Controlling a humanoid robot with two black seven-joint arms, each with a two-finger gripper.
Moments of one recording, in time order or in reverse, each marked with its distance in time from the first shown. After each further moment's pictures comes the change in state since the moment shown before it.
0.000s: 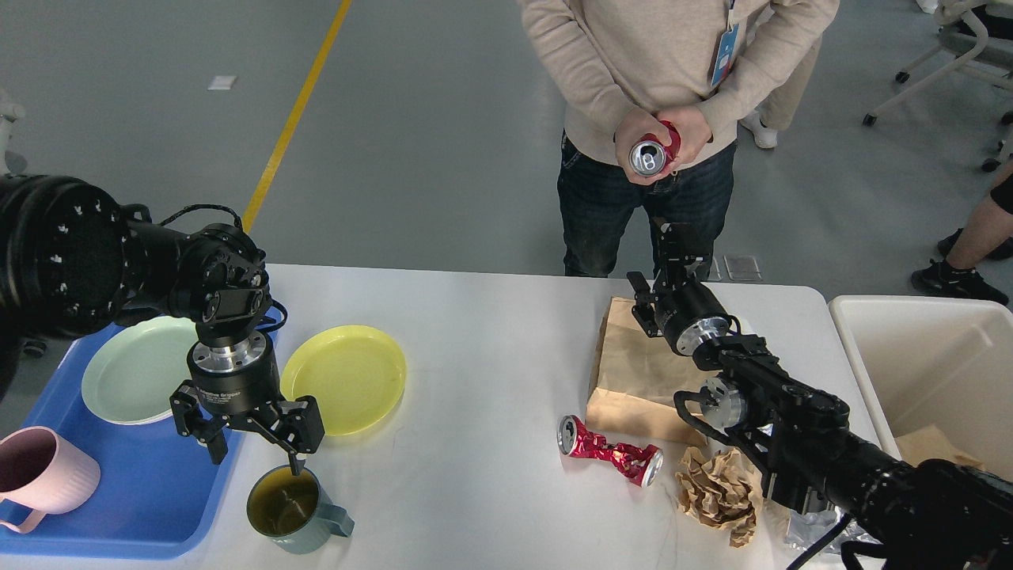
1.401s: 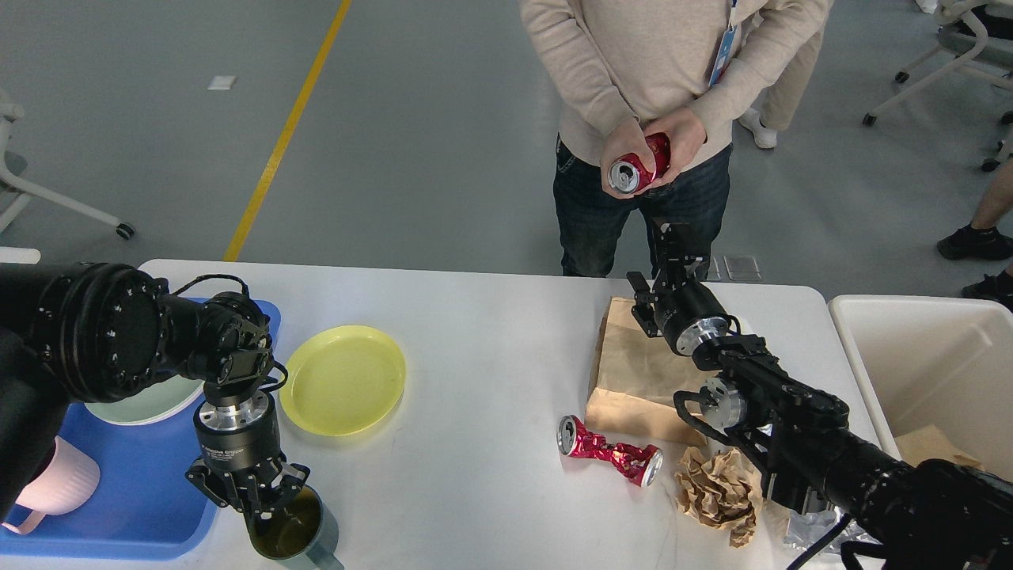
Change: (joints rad) left arm 0.183 -0.022 0.004 0.092 -0.012 0.000 -0.005; right arm 0.000 0.001 0.000 0.000 0.000 0.000 0.000
